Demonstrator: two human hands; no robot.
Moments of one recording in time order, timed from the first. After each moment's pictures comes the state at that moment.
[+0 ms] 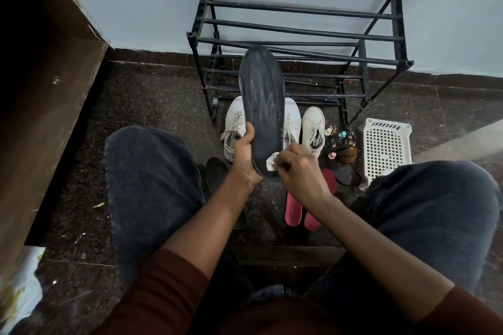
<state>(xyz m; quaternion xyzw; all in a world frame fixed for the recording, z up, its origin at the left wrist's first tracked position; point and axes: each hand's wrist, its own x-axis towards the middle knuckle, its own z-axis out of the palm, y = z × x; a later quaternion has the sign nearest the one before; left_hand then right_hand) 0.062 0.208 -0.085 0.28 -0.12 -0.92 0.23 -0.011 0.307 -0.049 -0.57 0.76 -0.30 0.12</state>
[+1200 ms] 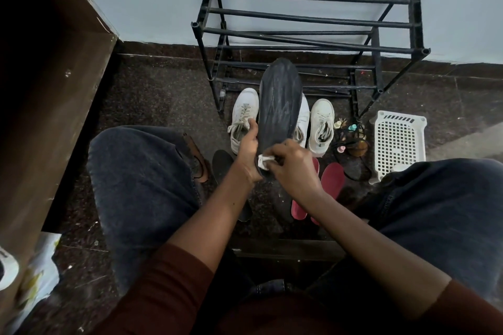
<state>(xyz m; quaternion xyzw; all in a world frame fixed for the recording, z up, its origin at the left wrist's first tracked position) 0.065 0.209 -0.094 0.27 -0.12 -0.94 0.15 0.002 0.297 -0.055 -0.50 0.78 -0.32 0.21</state>
